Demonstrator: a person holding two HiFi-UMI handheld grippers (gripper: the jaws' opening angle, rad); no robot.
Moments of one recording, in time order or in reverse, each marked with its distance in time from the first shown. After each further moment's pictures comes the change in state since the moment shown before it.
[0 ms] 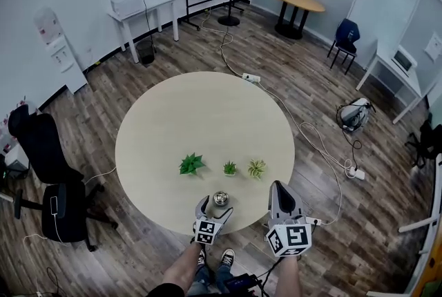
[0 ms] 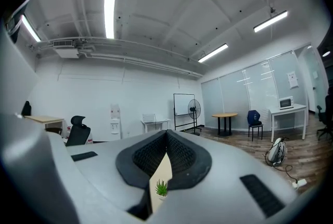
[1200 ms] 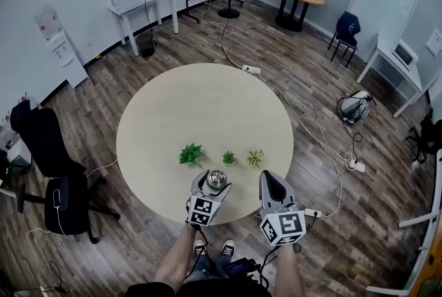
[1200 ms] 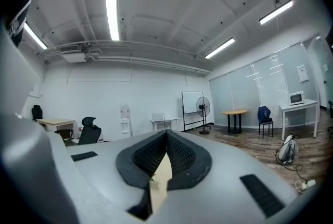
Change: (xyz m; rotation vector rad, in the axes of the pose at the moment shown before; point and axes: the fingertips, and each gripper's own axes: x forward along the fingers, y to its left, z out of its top) left arm -0.013 0.008 0.121 0.116 -0.022 -0.022; right arm 0.004 0.021 0.000 0.014 0.011 0.104
